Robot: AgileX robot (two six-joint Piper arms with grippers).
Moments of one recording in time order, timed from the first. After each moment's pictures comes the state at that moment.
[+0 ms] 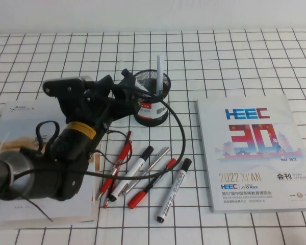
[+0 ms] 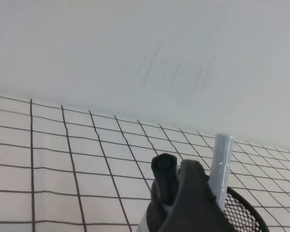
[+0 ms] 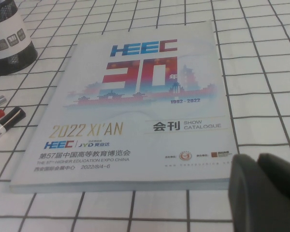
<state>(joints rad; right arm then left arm) 0.12 -0.02 0.03 0.15 0.38 0.03 -0.54 1.80 -0.74 -0.09 -0.98 -0.28</state>
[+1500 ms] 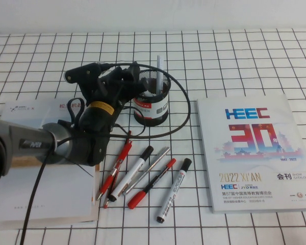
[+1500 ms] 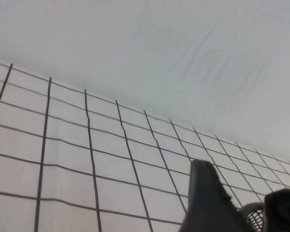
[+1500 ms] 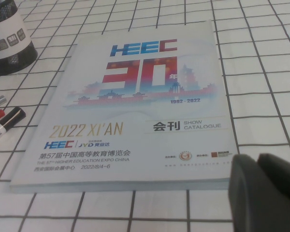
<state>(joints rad) 0.12 -0.02 0.03 0.15 0.38 0.03 -0.50 2.08 -1.07 -0.15 -0.89 -0.34</state>
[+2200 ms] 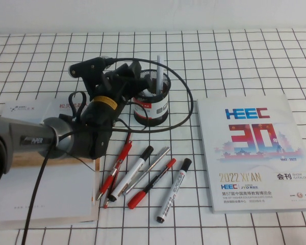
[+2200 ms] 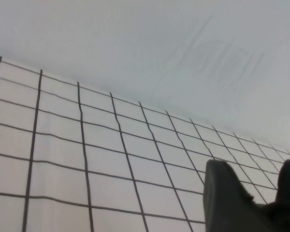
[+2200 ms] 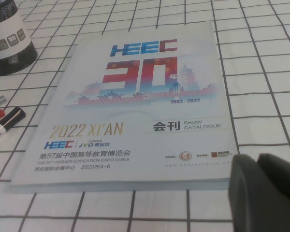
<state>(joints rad) 0.12 -0.02 0.03 0.15 0.38 0.03 -0.50 2.08 -1.12 -0.13 -0.81 -0.34</state>
